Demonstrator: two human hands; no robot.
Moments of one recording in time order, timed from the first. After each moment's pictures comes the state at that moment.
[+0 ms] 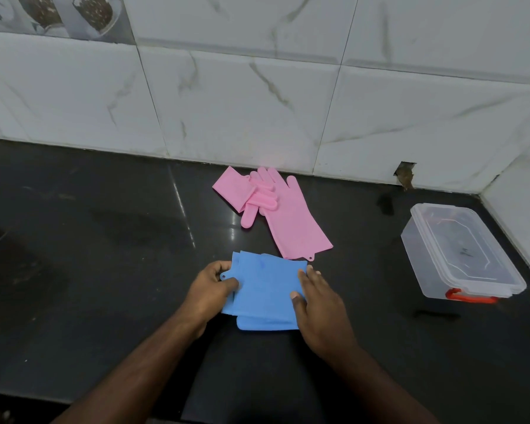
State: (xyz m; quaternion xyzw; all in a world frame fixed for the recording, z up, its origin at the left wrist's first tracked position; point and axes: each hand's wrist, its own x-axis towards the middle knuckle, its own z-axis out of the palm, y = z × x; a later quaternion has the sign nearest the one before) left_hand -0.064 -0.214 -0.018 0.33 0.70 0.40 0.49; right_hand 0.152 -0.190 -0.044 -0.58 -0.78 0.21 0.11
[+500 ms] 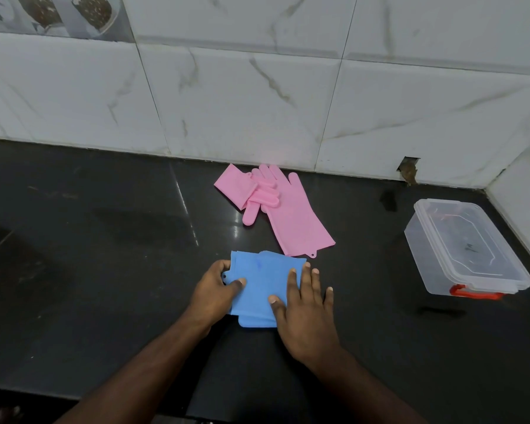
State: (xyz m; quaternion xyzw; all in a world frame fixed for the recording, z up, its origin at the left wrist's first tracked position) left_hand -0.059 -0.213 -0.031 0.37 0.73 0.38 0.44; right_hand 0.121 -0.204 -0.057 -0.61 -0.78 0.13 0.01
